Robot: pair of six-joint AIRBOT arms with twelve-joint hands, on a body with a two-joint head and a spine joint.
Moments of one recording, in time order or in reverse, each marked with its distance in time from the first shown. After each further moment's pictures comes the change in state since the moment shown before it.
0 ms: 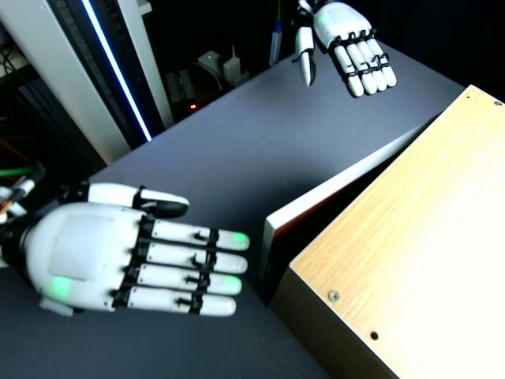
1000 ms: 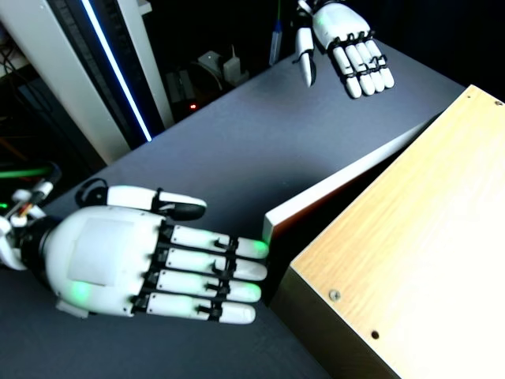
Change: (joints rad) left arm 0.025 -0.002 0.000 -0.001 -0.017 -0.016; right arm 0.056 -0.021 -0.014 -0.011 -0.036 -0.008
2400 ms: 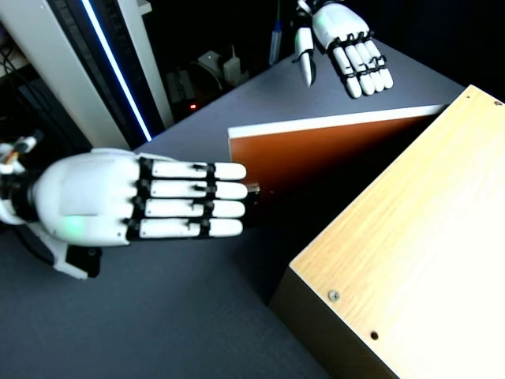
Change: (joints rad) left arm 0.014 0.000 -0.006 -0.011 -0.011 -0.006; right arm -0.078 0.058 -0.120 -0.147 0.148 0.021
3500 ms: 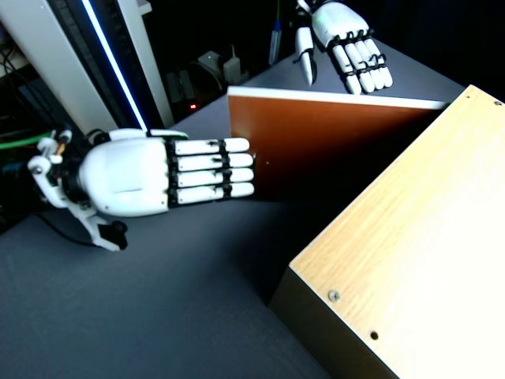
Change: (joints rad) left arm 0.013 0.002 -0.004 -0.009 -0.015 -0.001; right arm 0.011 -0.083 0.012 -0.174 -0.026 0.135
